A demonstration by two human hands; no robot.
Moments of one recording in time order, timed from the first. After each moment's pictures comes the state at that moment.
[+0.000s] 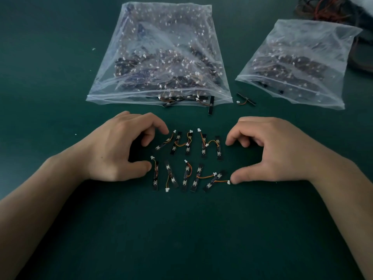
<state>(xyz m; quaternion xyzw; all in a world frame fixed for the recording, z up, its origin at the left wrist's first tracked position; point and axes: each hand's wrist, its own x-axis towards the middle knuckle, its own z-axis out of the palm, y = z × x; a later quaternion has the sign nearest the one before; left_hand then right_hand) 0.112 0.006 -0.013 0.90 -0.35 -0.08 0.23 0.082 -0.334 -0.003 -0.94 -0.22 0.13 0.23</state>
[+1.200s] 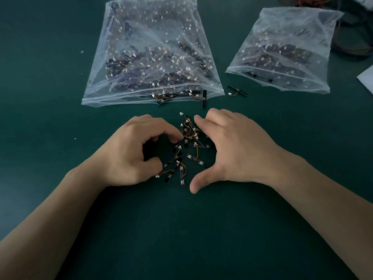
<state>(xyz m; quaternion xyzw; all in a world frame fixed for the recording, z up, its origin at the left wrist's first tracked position) 0.100 -0.017 -0.015 0.87 -0.36 -0.08 0.32 0.069 -0.274 -0.014 -0.97 -0.24 0.02 0.07</state>
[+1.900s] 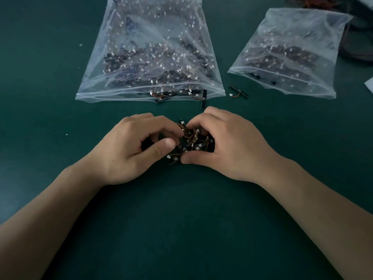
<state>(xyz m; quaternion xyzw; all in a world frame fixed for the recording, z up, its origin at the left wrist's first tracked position) 0.099 -0.029 -0.022 0.87 -0.34 -0.03 0.37 0.078 -0.273 -0.021 -0.95 -0.20 0.02 0.23</state>
